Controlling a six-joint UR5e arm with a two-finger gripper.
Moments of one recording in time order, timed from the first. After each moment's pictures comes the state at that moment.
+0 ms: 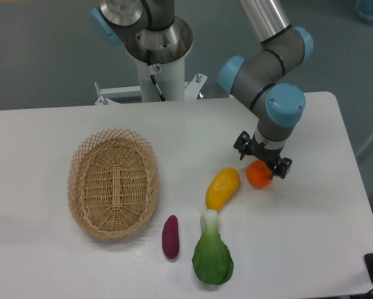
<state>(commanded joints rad) 2.69 -1.98 -1.82 -0.90 1.62 1.37</state>
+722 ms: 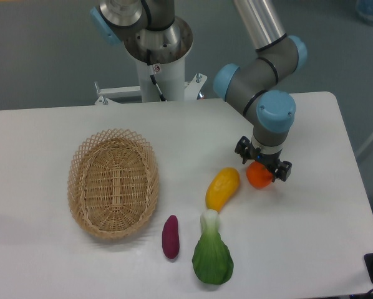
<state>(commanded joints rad) 2.66 -2.02 -1.83 -0.81 1.63 1.34</state>
